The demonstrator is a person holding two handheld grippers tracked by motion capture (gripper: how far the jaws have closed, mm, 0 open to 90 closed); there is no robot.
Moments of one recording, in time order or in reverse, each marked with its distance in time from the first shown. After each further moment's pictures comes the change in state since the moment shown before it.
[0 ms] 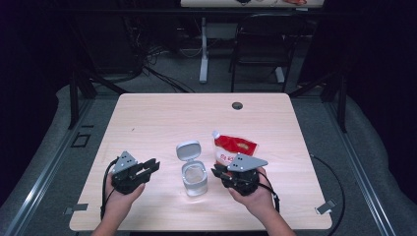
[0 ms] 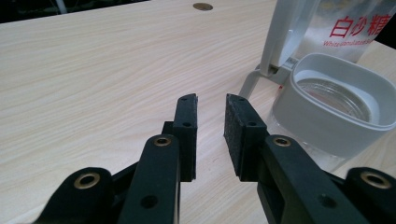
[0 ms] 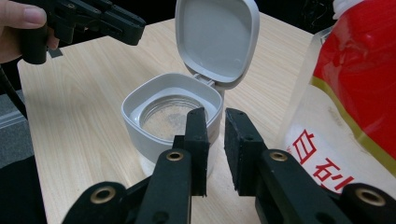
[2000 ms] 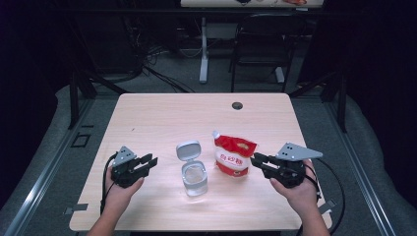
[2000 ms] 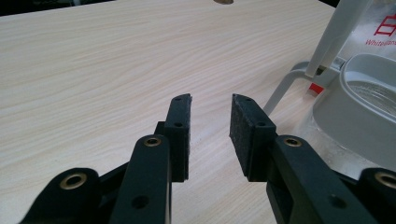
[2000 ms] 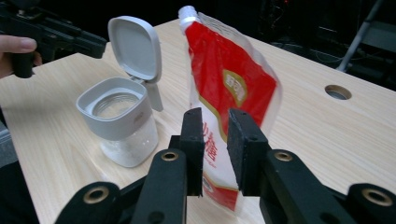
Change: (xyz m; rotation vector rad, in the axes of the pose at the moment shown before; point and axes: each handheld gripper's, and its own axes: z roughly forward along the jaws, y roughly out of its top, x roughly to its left) left arm 0.018 0.002 0.012 0.025 0.034 -0.021; right arm -0.058 -0.004 -0.089 -0.029 -0.102 0.086
